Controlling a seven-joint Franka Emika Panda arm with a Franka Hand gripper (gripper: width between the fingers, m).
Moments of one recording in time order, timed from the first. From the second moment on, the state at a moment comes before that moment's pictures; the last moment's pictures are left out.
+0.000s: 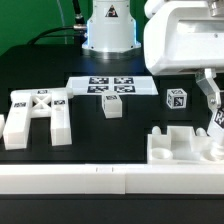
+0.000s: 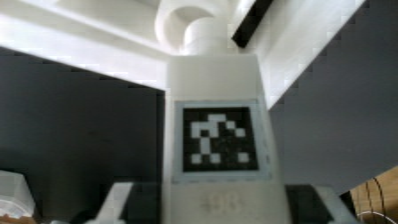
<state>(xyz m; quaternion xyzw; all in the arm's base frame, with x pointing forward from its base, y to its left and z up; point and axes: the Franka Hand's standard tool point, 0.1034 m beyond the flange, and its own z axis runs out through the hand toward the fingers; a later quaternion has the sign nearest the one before) 0.681 0.109 0.100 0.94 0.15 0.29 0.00</state>
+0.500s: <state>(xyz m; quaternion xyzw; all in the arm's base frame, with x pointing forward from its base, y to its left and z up) 0.680 0.106 0.104 0.94 0.17 0.29 0.01</state>
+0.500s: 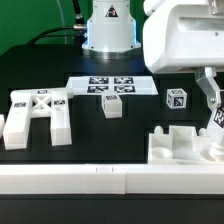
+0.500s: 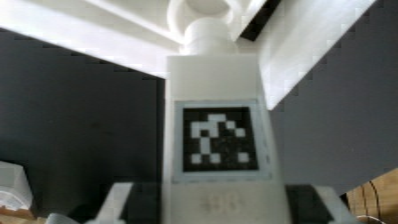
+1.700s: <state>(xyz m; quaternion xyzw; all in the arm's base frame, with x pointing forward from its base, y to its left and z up) 0.673 0.117 0.086 0.93 0.18 0.33 0.01</state>
